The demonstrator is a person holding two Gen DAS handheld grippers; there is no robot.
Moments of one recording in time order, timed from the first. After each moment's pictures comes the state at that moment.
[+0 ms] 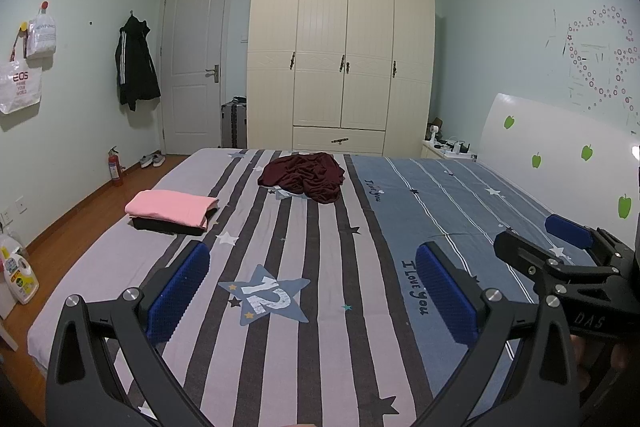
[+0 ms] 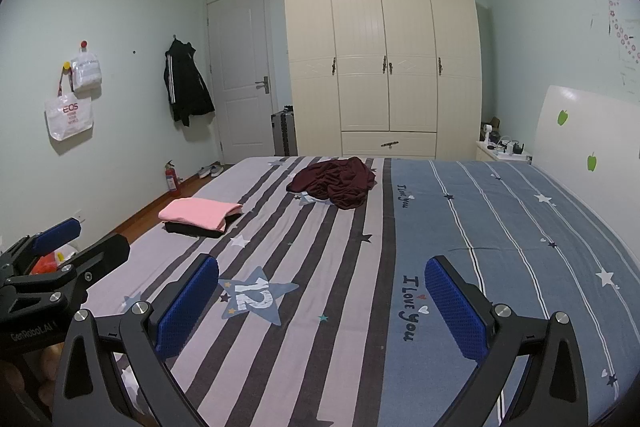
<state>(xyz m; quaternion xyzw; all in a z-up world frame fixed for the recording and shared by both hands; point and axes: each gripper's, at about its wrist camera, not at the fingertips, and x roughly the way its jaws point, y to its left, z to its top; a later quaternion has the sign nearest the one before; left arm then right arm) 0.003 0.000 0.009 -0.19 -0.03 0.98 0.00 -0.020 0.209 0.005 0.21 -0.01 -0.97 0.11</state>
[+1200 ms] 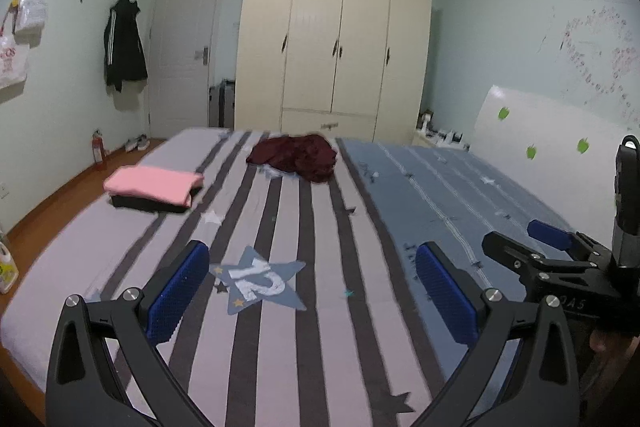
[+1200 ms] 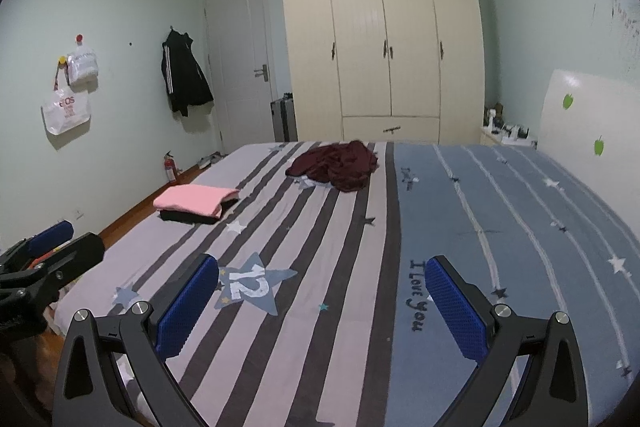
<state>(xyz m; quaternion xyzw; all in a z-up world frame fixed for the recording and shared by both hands) -0.044 -0.031 -0.074 -0.21 -0.05 0.97 0.04 -0.062 0.207 -0.057 0.24 -0.02 -0.96 0.11</state>
